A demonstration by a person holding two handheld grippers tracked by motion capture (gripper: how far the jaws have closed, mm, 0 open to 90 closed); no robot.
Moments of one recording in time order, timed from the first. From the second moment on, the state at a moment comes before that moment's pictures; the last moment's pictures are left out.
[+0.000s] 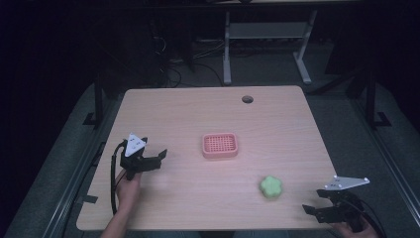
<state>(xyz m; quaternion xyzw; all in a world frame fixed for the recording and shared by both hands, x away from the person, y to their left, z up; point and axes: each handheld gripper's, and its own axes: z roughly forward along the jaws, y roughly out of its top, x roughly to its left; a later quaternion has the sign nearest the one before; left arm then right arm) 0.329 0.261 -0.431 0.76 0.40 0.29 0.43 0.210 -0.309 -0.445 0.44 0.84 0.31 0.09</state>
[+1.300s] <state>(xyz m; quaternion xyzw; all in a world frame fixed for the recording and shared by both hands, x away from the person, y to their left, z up) 0.328 0.264 -0.429 0.75 0.40 0.29 0.43 0.249 -0.251 -0.414 0.36 0.89 0.26 0.08</state>
